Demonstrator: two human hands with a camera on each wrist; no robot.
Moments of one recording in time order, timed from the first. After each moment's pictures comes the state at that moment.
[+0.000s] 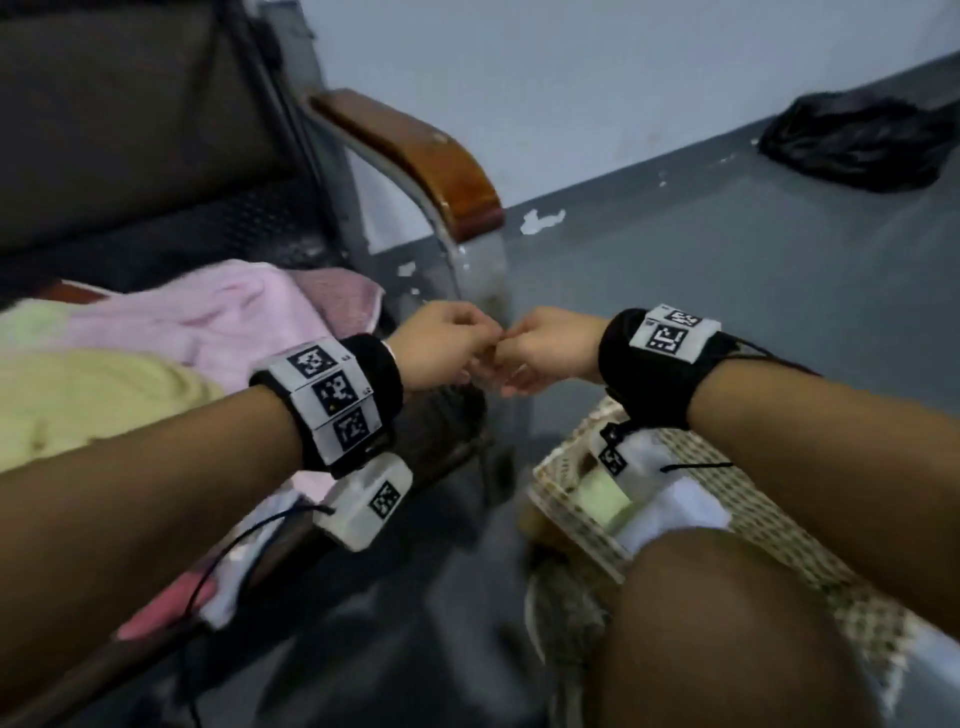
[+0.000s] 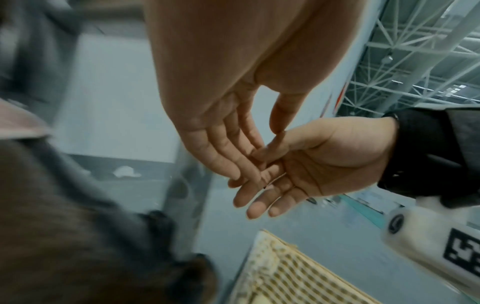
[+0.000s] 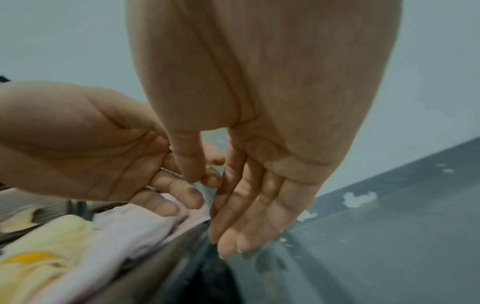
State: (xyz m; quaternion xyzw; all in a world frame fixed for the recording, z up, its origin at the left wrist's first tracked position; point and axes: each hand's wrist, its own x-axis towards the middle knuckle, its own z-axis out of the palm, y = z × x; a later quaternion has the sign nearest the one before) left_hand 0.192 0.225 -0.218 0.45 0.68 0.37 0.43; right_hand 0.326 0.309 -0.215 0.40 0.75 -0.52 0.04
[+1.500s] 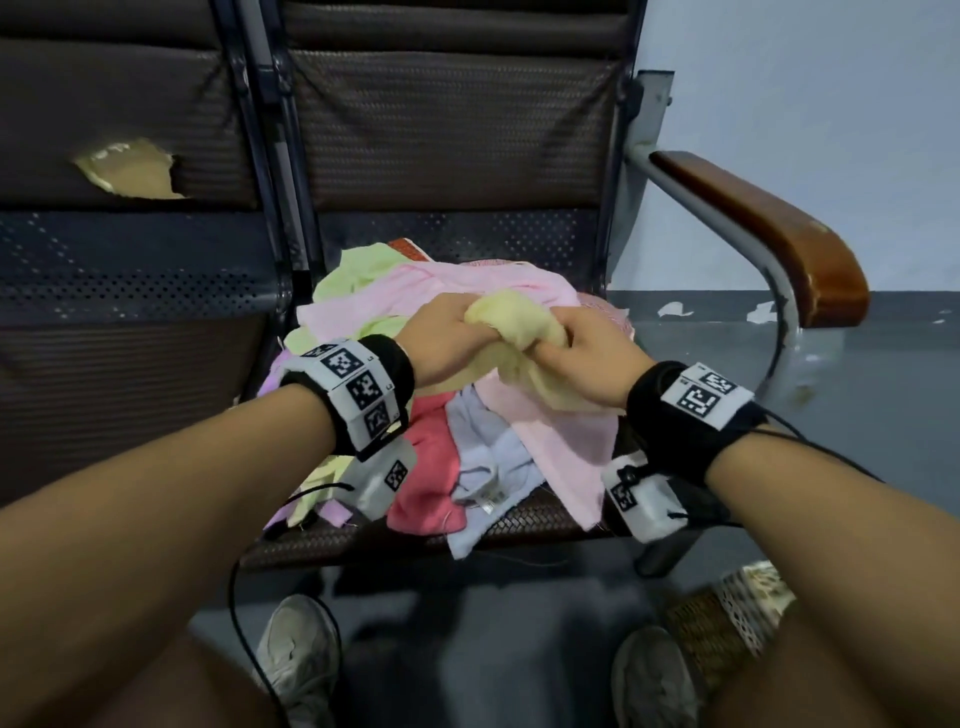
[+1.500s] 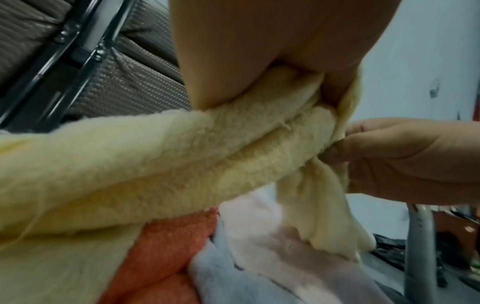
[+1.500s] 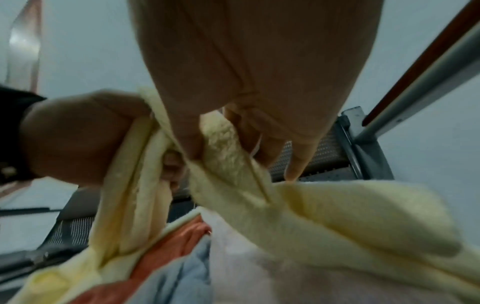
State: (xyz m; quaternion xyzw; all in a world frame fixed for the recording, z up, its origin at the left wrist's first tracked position) left_hand -0.009 0.041 -0.215 0.39 0.77 0.46 0.21; right_hand 0.119 0.191 -0.212 0.15 0.92 -0.35 -0.12
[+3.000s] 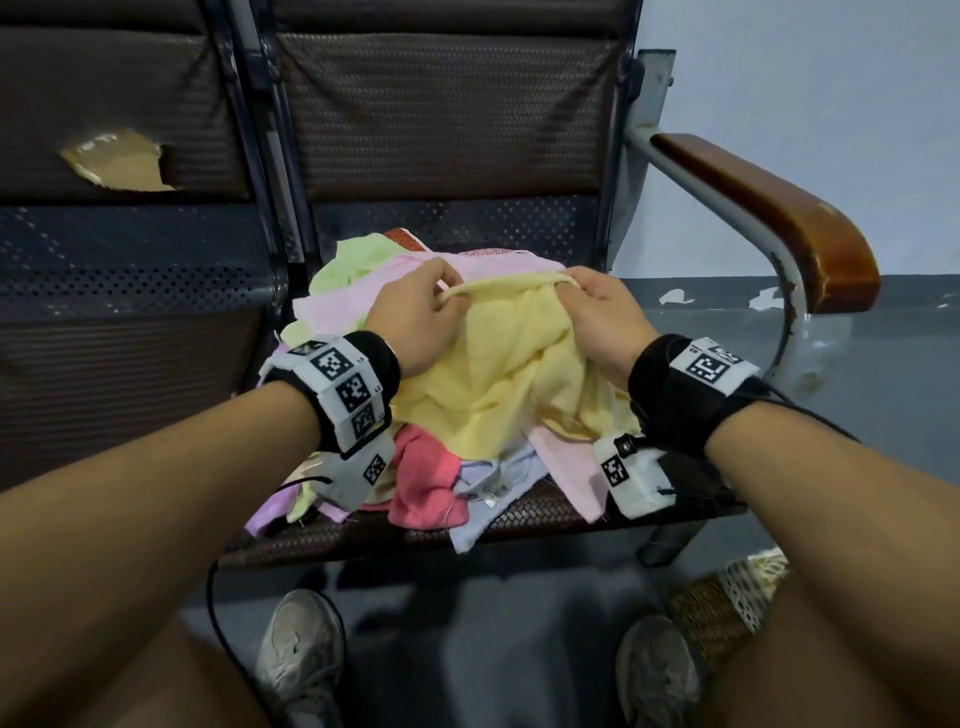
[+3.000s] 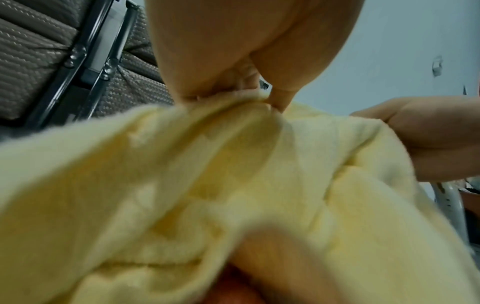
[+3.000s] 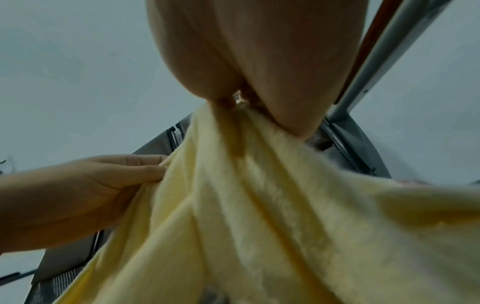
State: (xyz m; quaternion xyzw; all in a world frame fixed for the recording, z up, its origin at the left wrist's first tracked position) left_hand -0.026 0.031 -0.219 0.36 0.85 0.39 0.02; right_hand 0.106 0.195 -0.208 0.26 0.77 -0.55 -0.19
